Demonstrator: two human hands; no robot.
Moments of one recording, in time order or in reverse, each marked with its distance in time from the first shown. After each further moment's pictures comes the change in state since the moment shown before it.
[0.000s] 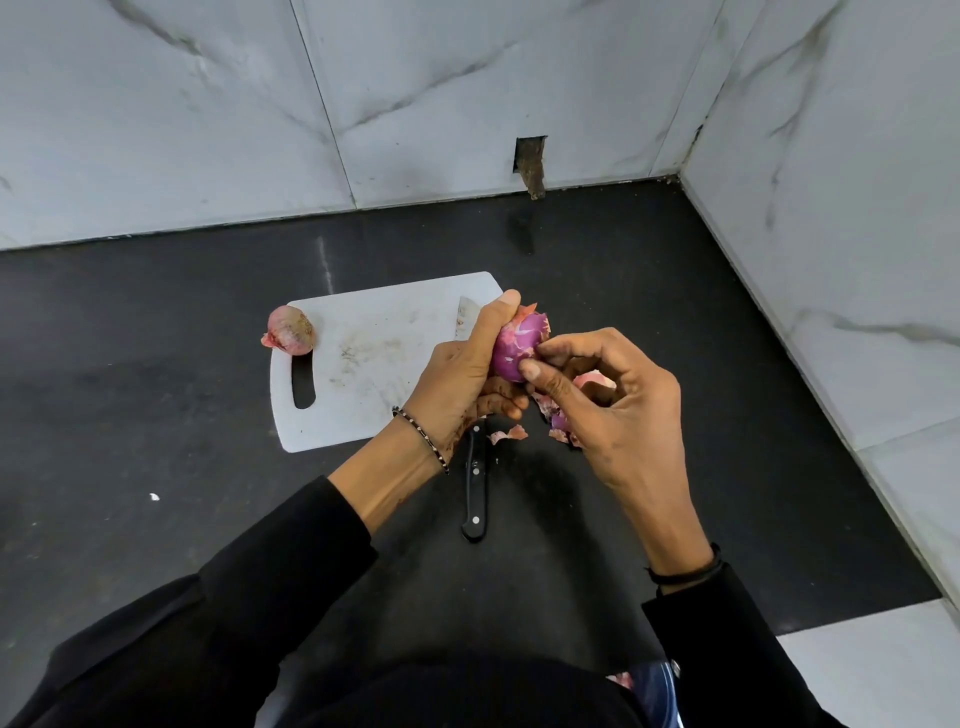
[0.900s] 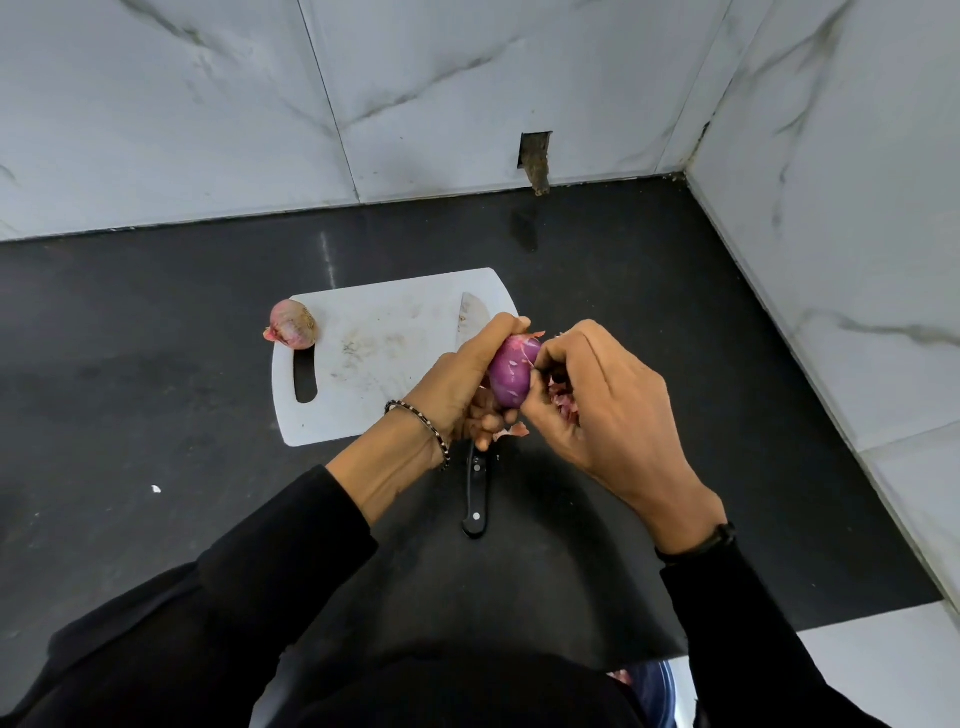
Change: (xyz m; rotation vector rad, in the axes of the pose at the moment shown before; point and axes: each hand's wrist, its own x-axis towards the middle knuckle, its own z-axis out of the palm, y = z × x) left_hand -0.004 0.004 -0.005 0.168 -0.140 -0.180; right_hand 0.008 0.007 -0.002 -0.726 -0.118 -0.526
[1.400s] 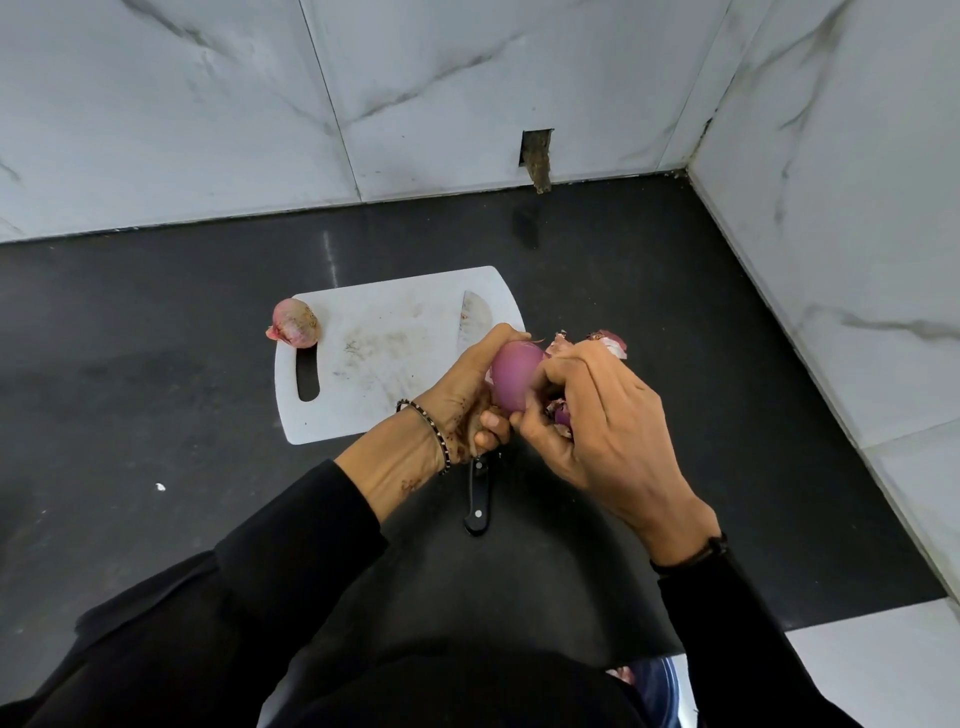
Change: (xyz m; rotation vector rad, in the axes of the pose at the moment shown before) left_hand 0.009 -0.010 0.000 -0.261 -0.177 -0.206; right_hand -0.014 -0.003 0.006 0.012 0.055 -0.085
